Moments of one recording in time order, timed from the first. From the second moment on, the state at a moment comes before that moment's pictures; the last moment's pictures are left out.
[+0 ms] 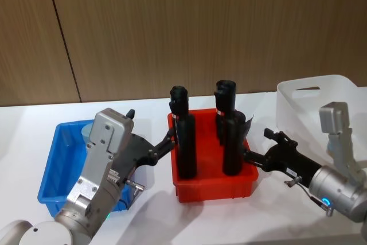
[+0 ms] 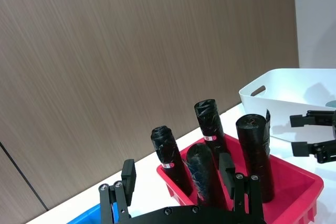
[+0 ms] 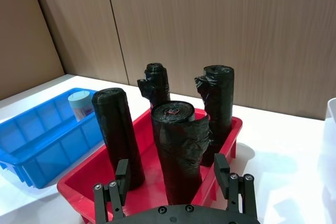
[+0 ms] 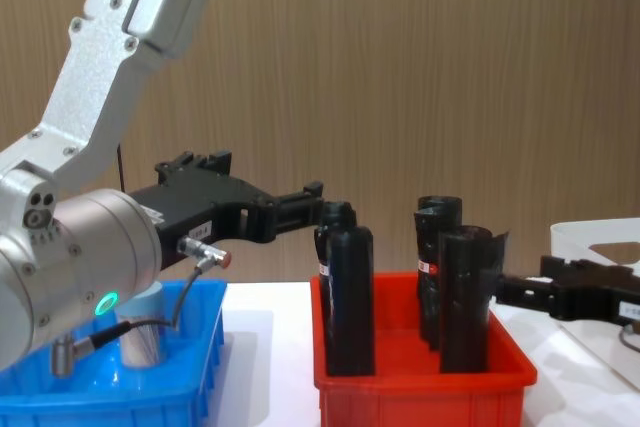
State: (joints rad) left arm -0.24 0.38 0.45 -1.63 -0.20 0.01 -0.01; right arm 0.34 0.27 -0.22 -1.19 0.35 -0.02 0.53
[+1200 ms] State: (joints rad) left arm -0.24 0.38 0.45 -1.63 -0.20 0.01 -0.01; right arm 0.53 0.19 -0.26 -0.93 0.29 -0.04 0.56
